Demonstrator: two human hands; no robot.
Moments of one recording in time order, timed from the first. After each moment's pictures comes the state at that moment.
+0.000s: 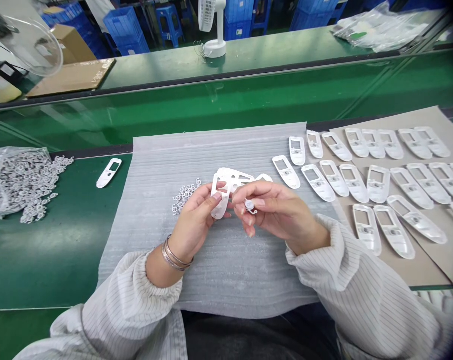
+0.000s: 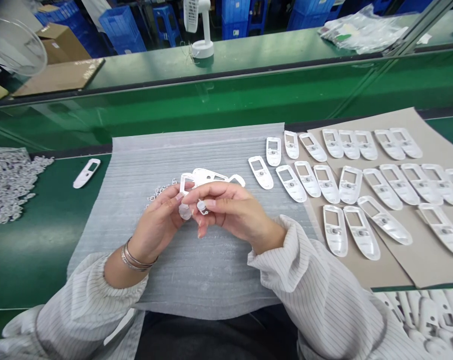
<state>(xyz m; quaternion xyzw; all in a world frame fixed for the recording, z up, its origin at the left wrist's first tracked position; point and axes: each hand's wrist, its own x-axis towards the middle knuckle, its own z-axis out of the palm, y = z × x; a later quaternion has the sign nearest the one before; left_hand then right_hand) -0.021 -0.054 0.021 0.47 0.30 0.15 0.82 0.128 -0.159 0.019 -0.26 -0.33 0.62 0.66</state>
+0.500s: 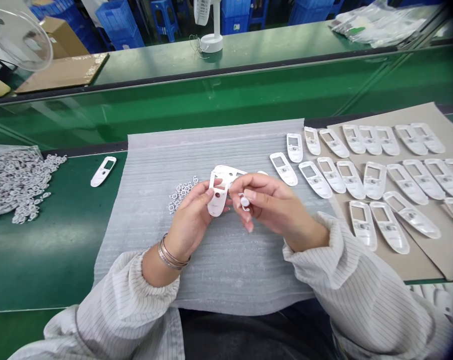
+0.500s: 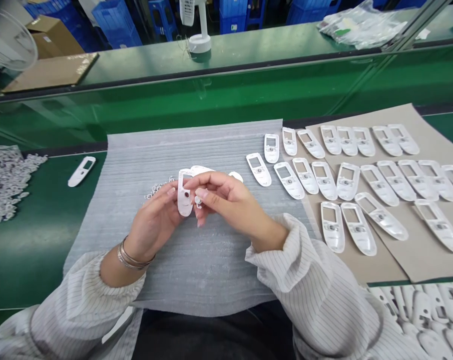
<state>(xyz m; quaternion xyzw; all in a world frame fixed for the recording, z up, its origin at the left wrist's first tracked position) -0.020 -0.053 0.019 0.43 0.28 0.17 0.84 0.125 -0.156 0.021 -0.34 -0.36 0.56 0.67</state>
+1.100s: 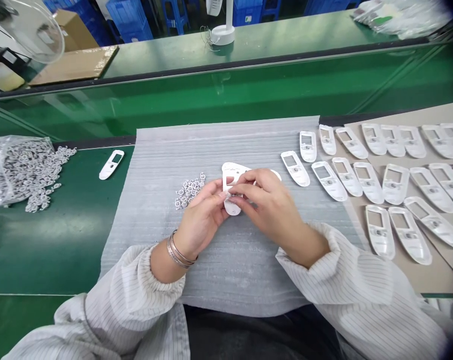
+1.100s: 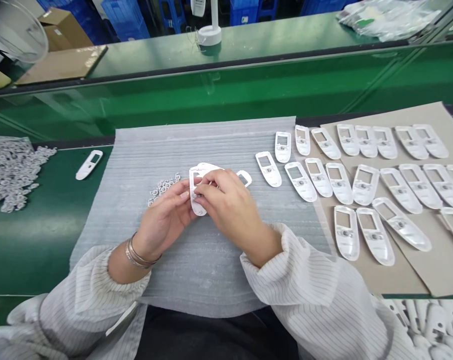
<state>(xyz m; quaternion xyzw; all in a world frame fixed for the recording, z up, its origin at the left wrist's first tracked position) -0.017 -0.059 0.015 0.37 0.26 0.17 0.88 0.115 -0.151 0.001 -0.66 -0.64 -0.07 0.40</state>
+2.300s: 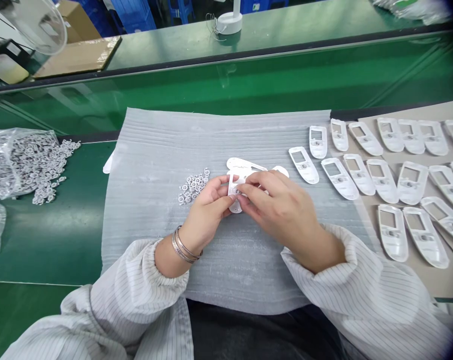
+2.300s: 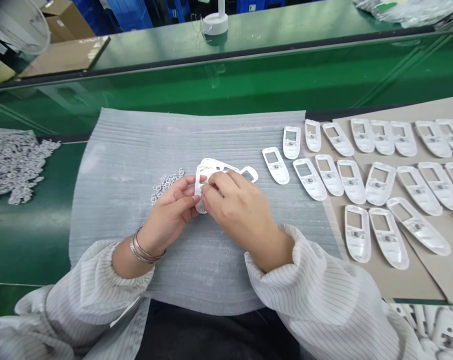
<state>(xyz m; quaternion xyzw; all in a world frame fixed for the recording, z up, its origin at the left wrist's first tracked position) -0.015 -0.058 0.011 0.44 0.30 0.15 0.83 0.114 -0.156 0.012 -0.66 -0.68 -0.20 0.25</state>
